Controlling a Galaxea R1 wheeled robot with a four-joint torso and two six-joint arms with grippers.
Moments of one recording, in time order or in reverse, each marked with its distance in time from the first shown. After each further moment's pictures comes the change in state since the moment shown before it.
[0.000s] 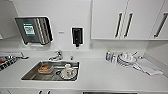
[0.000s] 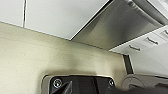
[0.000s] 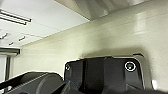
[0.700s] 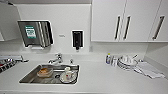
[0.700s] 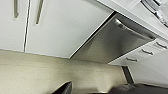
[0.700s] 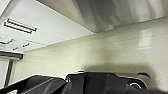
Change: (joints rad) left arm -0.042 -0.245 0.175 0.133 -0.025 -0.132; right arm 0.041 -0.019 0.037 0.000 -0.005 0.001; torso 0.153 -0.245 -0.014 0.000
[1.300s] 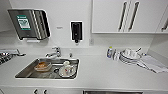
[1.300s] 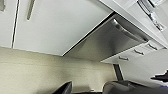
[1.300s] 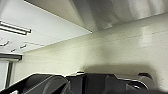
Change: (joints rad) left arm -0.109 -0.078 0.003 0.341 0.011 -0.385; right arm 0.053 -0.023 0.035 0.000 -0.005 0.022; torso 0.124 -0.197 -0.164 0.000
